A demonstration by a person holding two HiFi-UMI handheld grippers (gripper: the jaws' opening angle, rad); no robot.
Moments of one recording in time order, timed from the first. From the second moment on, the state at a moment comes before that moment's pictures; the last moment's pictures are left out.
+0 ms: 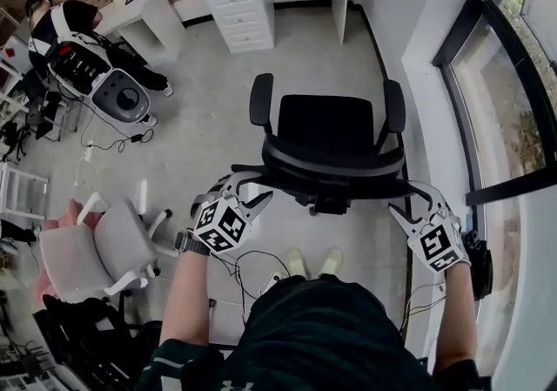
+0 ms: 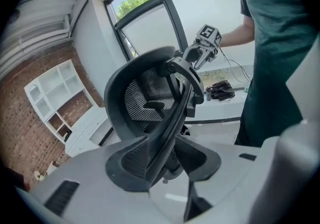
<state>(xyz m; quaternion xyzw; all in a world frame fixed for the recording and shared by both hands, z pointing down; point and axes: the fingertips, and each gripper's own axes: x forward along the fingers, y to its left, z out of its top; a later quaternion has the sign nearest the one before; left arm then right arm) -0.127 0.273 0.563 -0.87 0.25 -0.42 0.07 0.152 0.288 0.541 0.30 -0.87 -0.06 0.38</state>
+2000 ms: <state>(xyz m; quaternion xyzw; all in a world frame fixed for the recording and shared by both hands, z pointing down) -0.139 0.247 0.638 -0.75 0.19 -0.61 0.17 0.179 0.257 0.668 0.15 -0.75 -0.22 0.61</state>
